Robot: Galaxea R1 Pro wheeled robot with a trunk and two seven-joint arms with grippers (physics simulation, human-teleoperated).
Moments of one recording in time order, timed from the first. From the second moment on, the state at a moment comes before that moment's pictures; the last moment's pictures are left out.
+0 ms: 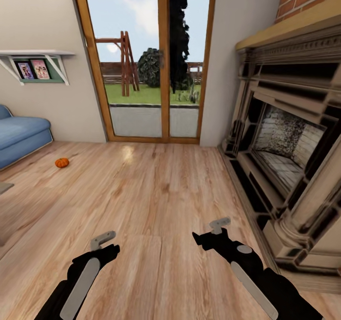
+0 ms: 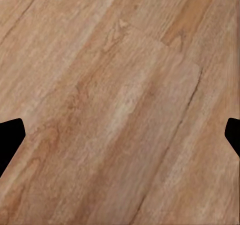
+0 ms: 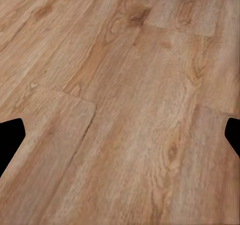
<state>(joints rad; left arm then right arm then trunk) -0.28 0.06 -0.13 -1.33 0.73 0.63 0.65 -0.41 -0.26 0.58 -1.36 -0.53 0.46 -0.17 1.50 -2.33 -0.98</state>
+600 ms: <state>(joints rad) -0.28 0.07 0.00 -1.30 0.74 0.55 0.63 -0.40 -0.22 0.57 -1.37 -0.51 0.58 -0.36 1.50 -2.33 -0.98</state>
